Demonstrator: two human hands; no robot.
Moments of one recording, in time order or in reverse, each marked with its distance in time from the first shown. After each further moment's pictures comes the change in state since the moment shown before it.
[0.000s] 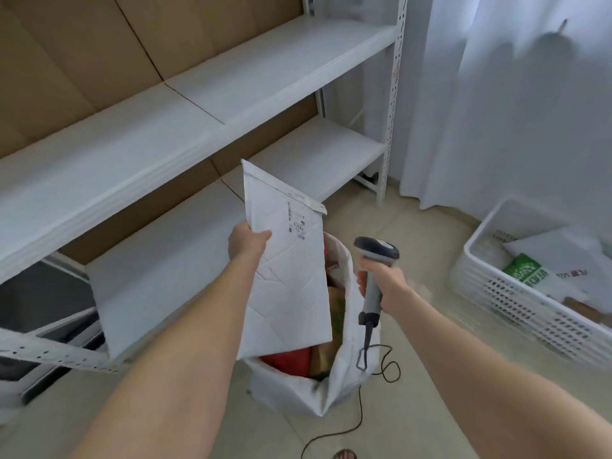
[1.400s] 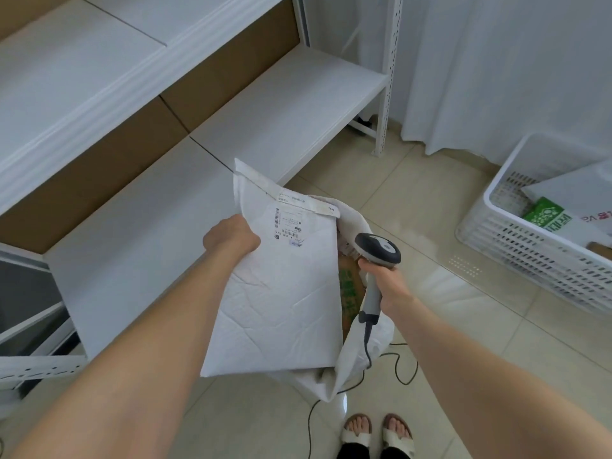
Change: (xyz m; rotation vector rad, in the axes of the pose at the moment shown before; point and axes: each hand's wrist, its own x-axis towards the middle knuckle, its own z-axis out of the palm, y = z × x) left_hand 0.078 -0.056 0.049 0.989 -0.273 0.092; right_hand 0.123 0.088 0.013 0.009 0.115 0.043
